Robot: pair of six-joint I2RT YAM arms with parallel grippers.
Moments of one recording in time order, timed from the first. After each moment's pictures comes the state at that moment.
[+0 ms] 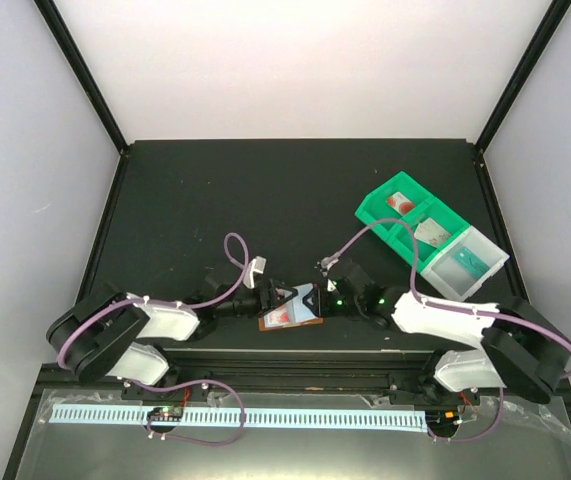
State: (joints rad) left arm -0.71 1.39 0.23 0.73 0.50 -1.13; right arm 0.91 1.34 0.53 0.01 -0.17 0.77
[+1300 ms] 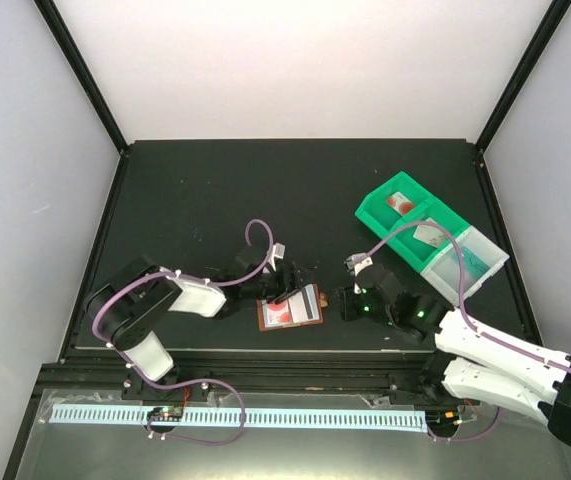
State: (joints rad) left arm -0.74 1.66 0.51 0.64 0.41 -1.20; right arm 0.91 0.91 0.52 -0.35 0.07 0.61
